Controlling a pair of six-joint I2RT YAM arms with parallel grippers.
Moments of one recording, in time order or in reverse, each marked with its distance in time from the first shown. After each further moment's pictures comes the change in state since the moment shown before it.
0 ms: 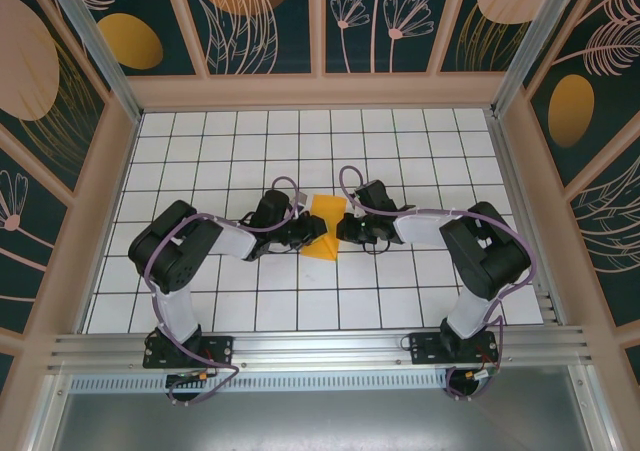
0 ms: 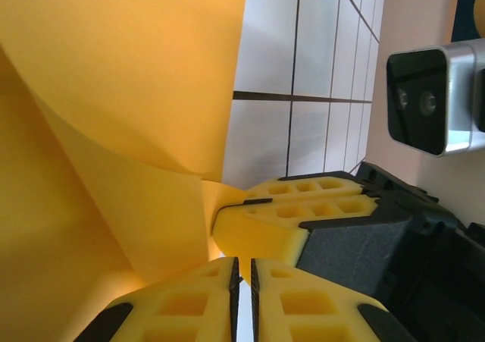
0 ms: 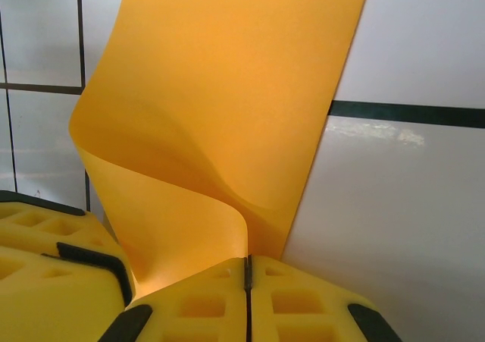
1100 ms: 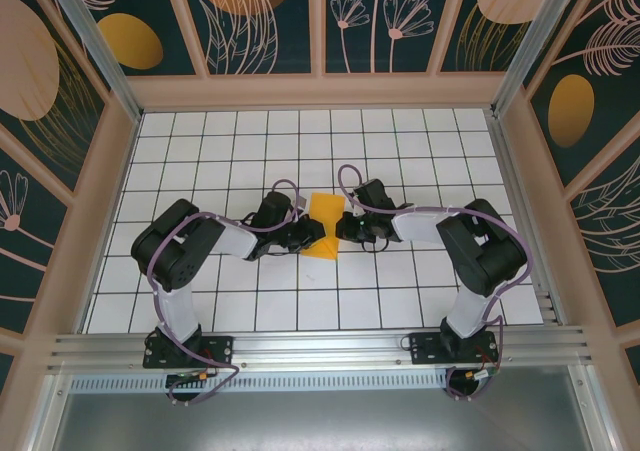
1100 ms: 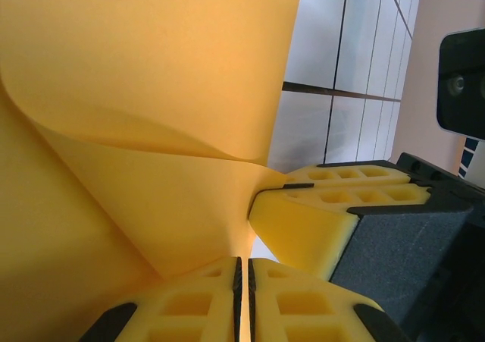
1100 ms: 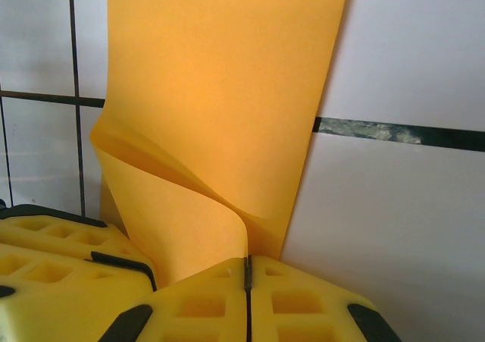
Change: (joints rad) left arm 0.000 0.018 0.008 -0.058 -0.012 0.019; right arm -0.004 0.028 0.020 0.000 0.000 0.000
